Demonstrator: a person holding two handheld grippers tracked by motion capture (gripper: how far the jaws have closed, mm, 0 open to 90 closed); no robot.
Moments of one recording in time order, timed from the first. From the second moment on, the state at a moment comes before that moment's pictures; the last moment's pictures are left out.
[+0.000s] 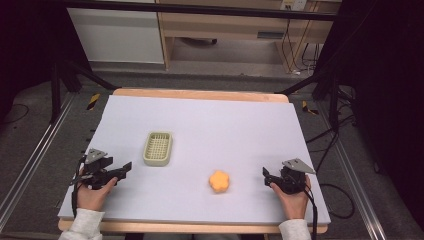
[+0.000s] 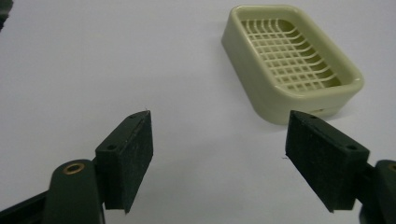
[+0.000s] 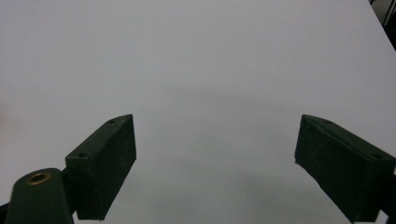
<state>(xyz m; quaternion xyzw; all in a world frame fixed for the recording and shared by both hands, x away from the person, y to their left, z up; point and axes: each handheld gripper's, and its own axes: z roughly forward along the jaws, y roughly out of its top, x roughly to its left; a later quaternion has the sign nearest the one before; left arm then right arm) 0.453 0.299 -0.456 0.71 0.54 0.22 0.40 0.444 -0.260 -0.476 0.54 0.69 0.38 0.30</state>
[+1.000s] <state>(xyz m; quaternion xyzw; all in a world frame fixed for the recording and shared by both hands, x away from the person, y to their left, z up) 0.444 0.252 -0.438 0.75 0.48 0.22 0.41 0.442 -0.261 -0.475 0.53 0.69 0.39 0.29</state>
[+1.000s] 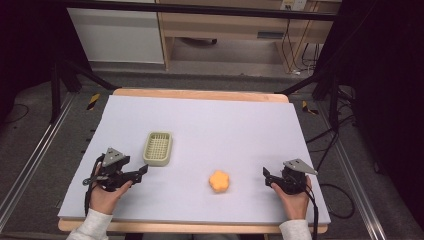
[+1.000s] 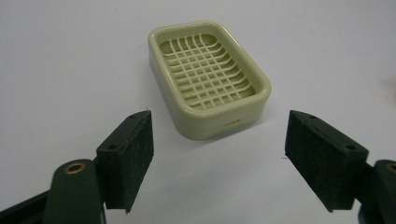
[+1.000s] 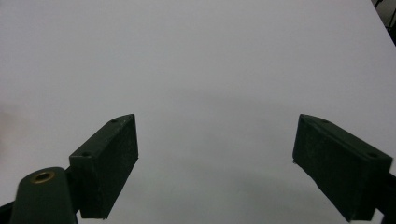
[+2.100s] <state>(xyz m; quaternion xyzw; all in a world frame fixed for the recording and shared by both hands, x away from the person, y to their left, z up) 0.448 0.186 -0.418 0.80 0.39 0.20 0.40 0.442 -0.262 -0.474 0.53 0.69 0.39 0.30</state>
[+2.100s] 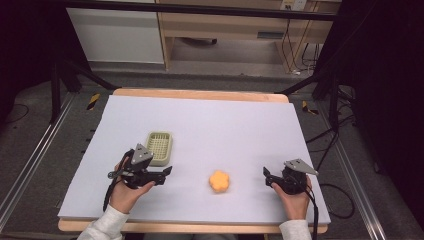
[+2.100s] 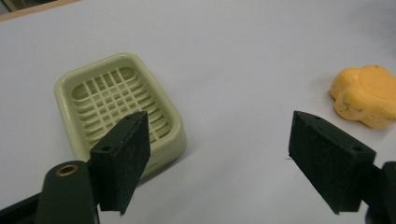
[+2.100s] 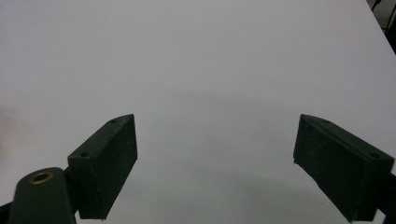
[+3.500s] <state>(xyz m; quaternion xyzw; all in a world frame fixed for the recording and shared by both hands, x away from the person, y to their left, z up) 0.451 0.094 -0.416 0.85 0.32 0.15 0.39 0.443 -0.257 -0.477 0.52 0.70 0.39 0.29</state>
